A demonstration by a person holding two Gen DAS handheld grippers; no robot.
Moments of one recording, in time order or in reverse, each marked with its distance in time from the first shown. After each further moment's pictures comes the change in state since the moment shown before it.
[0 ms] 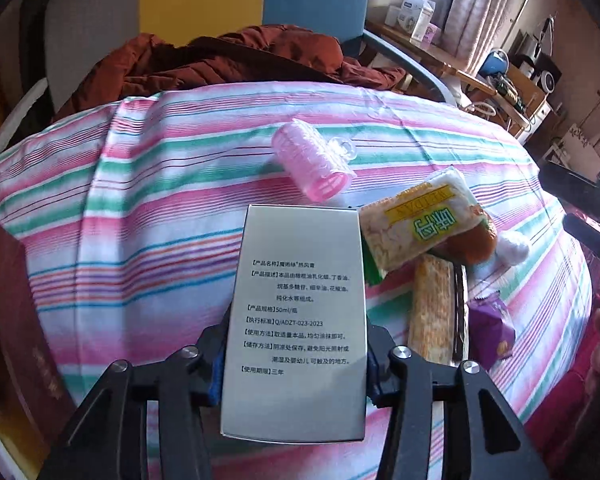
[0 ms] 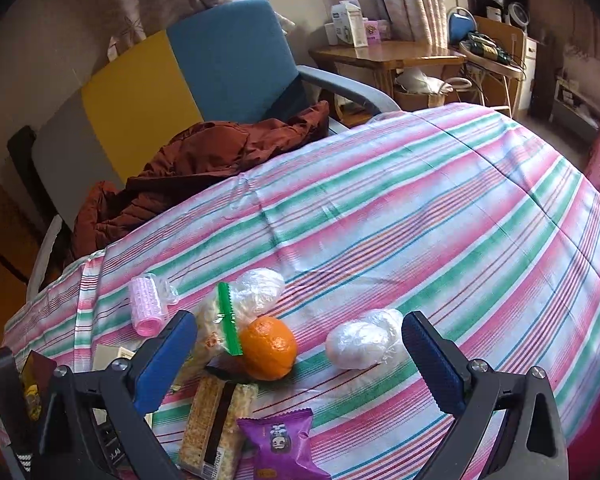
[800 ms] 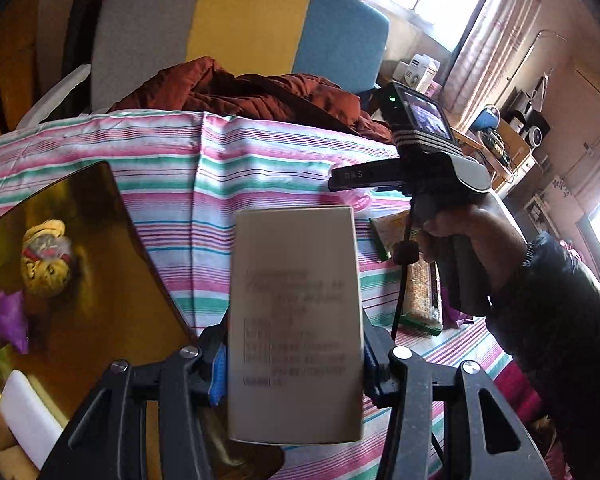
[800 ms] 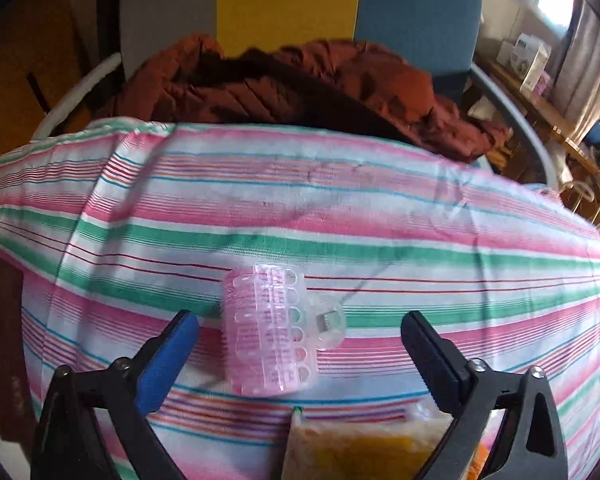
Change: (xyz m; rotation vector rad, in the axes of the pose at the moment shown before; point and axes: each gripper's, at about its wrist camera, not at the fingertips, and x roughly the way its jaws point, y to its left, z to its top) left arm -0.096 0.070 -0.047 -0.126 -0.123 -0.094; right arm 0.143 0.175 0.006 -0.522 0.266 0.046
